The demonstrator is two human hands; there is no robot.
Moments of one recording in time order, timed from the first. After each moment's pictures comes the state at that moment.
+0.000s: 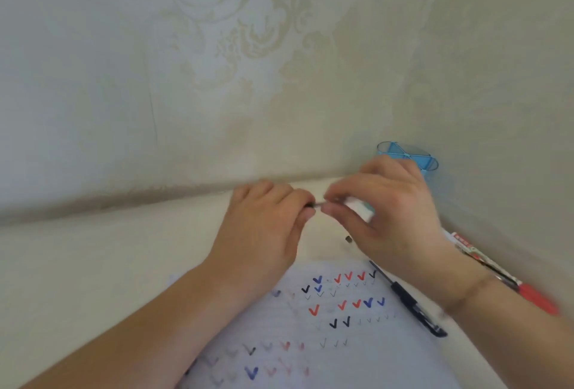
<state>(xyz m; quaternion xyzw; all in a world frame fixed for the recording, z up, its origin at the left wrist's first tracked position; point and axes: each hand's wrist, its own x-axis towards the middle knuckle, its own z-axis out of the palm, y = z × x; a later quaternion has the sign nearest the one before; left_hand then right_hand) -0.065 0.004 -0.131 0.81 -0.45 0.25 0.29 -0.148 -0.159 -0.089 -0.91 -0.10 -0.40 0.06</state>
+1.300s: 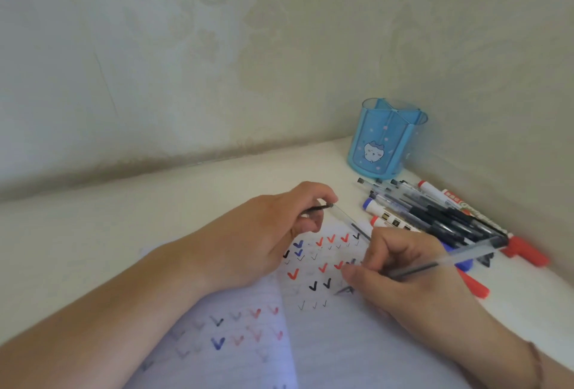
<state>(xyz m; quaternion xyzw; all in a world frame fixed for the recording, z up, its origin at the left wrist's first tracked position) -0.080 0.000 -0.141 0.72 -0.60 -0.04 0.35 -0.230 -0.149 -0.139 -0.81 0.10 -0.17 0.56</state>
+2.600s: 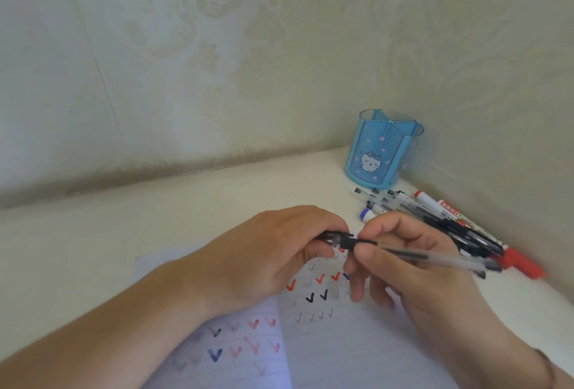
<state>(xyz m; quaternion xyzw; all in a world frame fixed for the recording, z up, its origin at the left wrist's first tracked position) -0.091 -0.003 -0.134 0.67 -0.65 0.02 0.35 -0.224 -0.157 -0.134 -0.68 0.02 -0.19 0.71</state>
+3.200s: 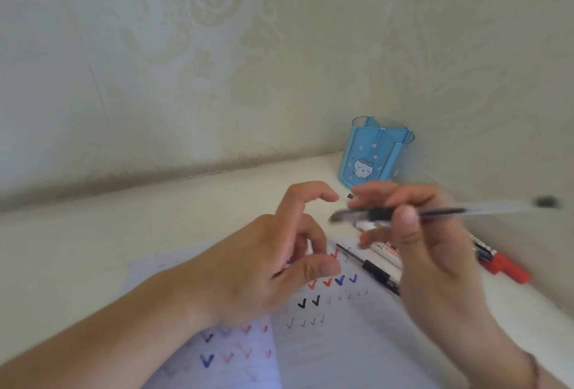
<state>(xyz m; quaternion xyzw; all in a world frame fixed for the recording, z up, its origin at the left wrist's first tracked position) -0.102 -0.001 -0.129 0.69 -0.60 -0.07 0.41 -0.220 -0.157 -0.123 -0.74 -0.04 -0.37 0.56</state>
